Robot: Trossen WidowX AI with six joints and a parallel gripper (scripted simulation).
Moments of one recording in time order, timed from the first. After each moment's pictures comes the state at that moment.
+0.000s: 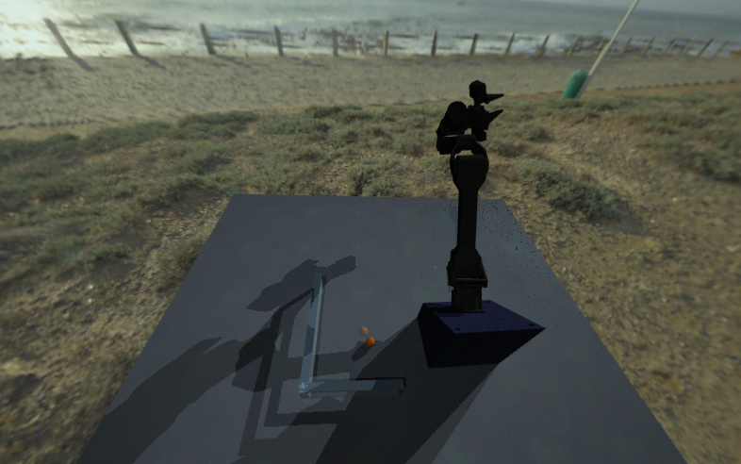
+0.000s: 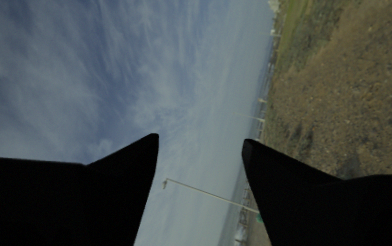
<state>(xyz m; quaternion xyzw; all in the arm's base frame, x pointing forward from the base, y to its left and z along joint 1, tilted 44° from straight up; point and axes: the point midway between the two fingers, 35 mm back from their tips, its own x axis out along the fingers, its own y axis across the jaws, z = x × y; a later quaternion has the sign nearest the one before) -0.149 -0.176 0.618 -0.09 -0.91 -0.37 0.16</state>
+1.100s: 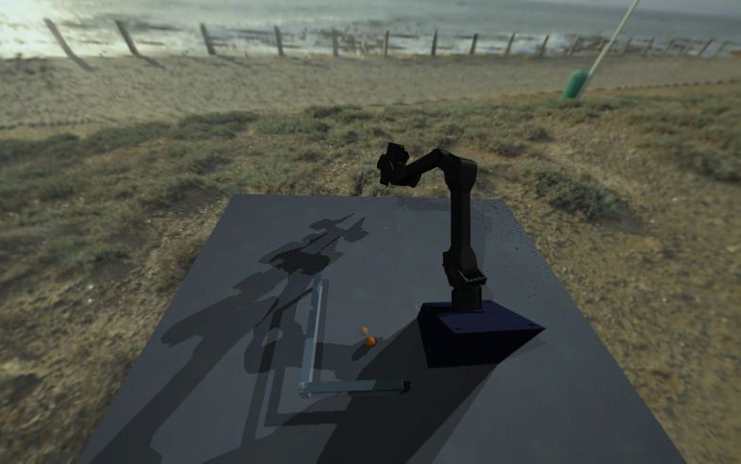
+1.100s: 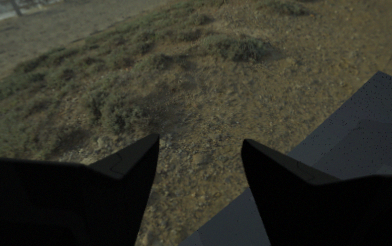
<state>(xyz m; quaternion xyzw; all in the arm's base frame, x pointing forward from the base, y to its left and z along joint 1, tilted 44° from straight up) 0.129 -0.392 0.473 0.06 -0.33 -0.77 0.55</state>
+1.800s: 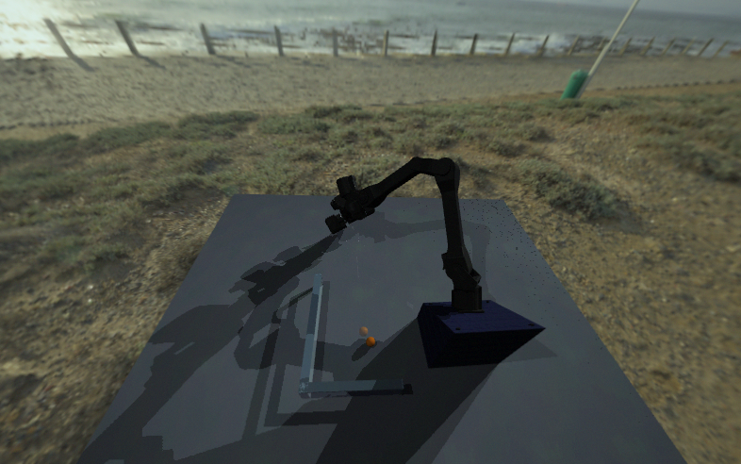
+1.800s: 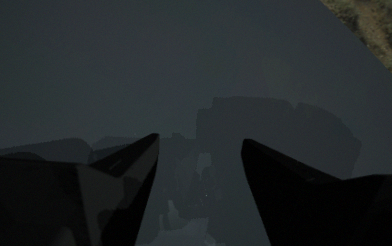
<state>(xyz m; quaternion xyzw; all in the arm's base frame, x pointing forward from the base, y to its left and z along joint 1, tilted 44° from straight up) 0.350 -0.307 0.263 -0.11 0.22 -0.58 0.78</state>
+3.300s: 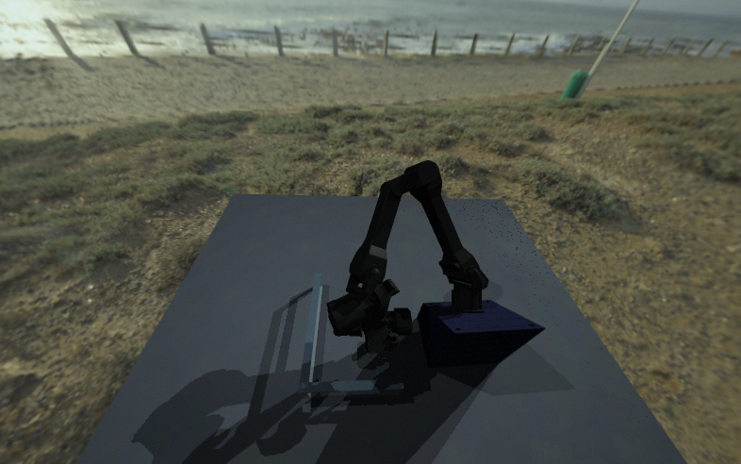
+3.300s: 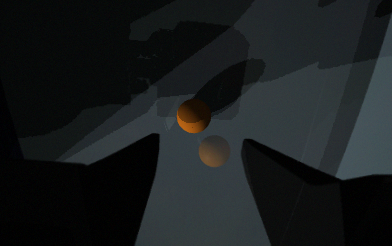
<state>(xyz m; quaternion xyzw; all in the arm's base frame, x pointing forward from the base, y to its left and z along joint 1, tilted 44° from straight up) 0.255 0.031 -0.044 -0.70 0.60 0.28 0.28</state>
